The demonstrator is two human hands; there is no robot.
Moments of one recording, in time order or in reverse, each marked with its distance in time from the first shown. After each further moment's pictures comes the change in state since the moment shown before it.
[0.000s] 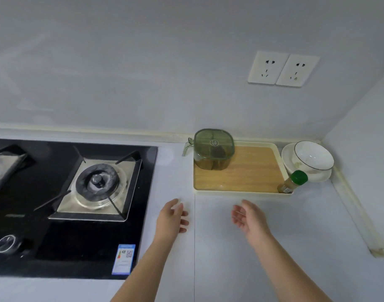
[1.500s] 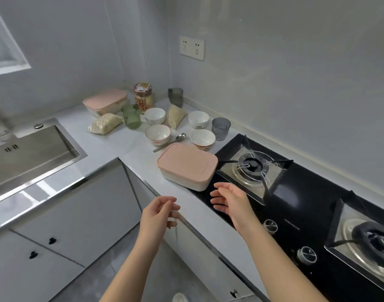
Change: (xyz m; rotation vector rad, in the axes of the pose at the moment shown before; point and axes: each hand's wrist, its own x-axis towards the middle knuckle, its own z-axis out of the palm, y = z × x) left_hand -0.164 -0.088 -0.724 -0.448 0.711 0.193; right_hand -0.412 0.338 0.595 -0.665 -0.964 -0.195
